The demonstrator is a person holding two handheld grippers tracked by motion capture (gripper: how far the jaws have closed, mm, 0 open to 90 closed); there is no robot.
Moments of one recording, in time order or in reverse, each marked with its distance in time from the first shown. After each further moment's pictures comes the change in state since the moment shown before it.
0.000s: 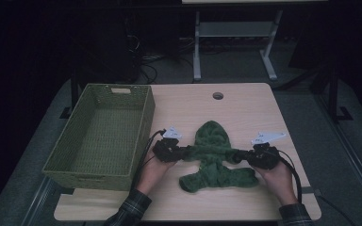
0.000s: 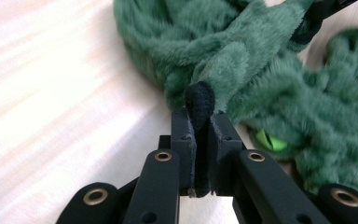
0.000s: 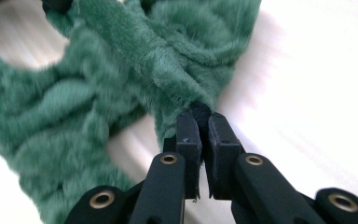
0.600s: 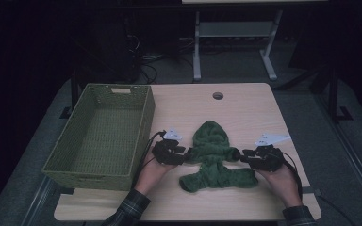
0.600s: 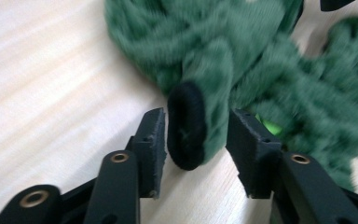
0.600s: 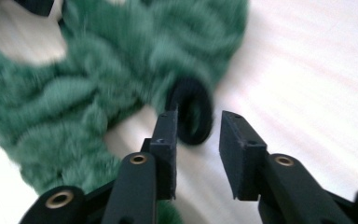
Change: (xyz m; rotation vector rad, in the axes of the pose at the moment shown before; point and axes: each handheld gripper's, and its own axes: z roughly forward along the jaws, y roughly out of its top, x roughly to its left) left arm -0.005 0.011 -0.018 -0.013 0.021 -0.007; right arm -0.003 -0.001 -0.014 -0.052 -0.024 -0.002
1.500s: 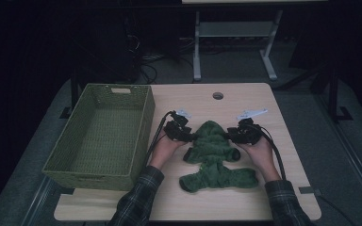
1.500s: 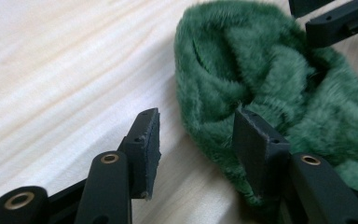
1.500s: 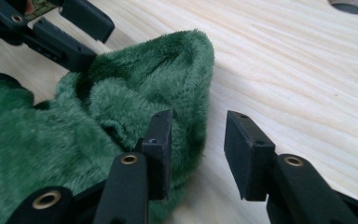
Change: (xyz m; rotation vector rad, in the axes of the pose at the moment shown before) left arm 0.053 0.042 0.065 0.036 0.014 -0.067; right arm -0.037 0.058 0.077 0.020 0.039 0.063
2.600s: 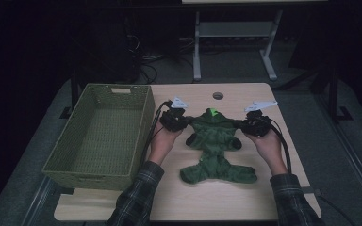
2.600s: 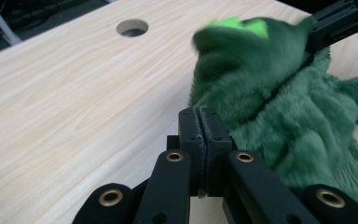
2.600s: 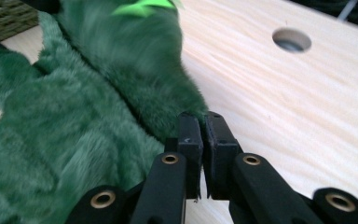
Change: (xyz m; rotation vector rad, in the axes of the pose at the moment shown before) left arm -0.003 0.024 -0.036 -0.142 0.117 0.090; right arm -0.017 0.015 -0.030 -0.046 -0.079 -0.037
